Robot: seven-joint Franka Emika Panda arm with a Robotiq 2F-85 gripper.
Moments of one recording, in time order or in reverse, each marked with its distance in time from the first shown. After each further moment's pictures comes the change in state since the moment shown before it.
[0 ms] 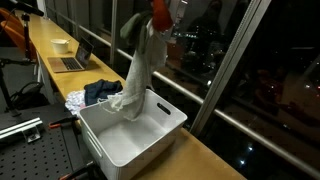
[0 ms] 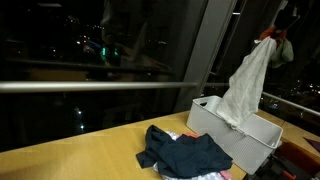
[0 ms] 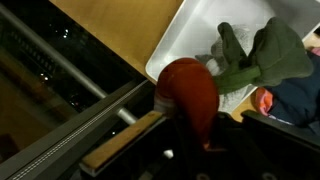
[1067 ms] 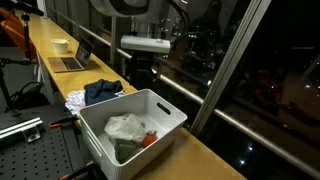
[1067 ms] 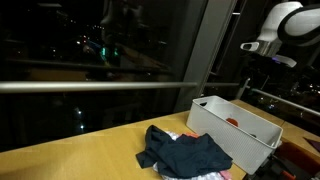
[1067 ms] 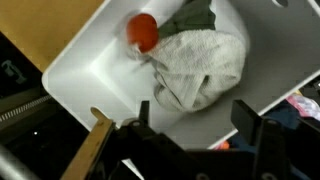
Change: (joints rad) arm -0.059 0.219 0.036 -0.301 0.125 0.323 -0.251
